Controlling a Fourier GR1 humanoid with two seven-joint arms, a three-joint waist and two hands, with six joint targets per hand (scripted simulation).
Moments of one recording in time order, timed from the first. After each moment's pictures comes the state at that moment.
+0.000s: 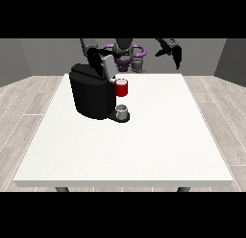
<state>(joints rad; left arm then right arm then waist) -0.23 0.09 0.14 -1.43 -0.11 -0.23 -0.09 -0.73 -0.17 -0.13 -1.01 -0.01 0.02 0.07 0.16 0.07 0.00</state>
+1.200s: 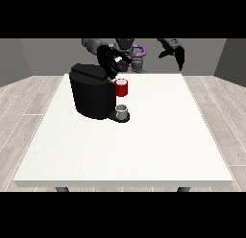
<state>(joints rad) -0.32 0.09 0.10 -1.40 -0.10 -0.26 -0.11 -0.88 -0.28 -0.08 -1.06 0.16 -0.07 0.32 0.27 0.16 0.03</state>
